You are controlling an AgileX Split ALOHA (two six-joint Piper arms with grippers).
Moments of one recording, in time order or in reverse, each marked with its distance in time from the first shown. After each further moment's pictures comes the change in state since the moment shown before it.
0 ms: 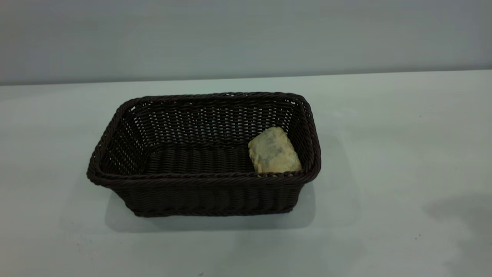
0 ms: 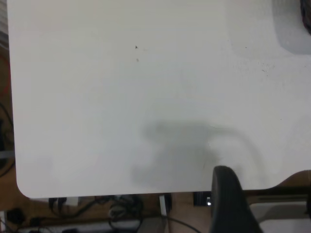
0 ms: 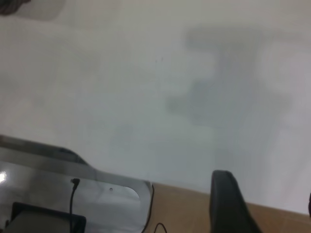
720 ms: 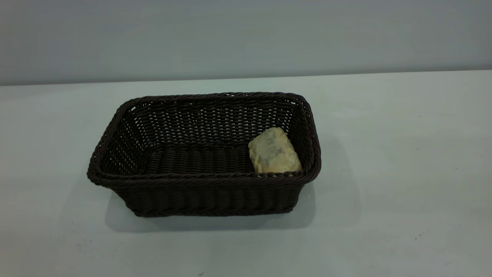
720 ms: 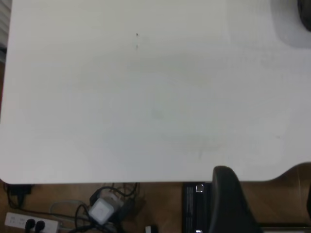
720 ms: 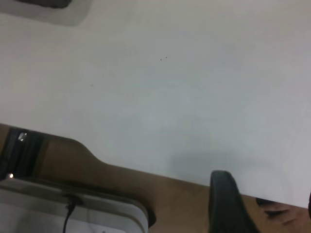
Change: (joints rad) left arm 0.000 -0.439 0.256 -0.005 0.038 -0.032; right arm 0.000 -0.691 0.316 -0.001 0.053 0.005
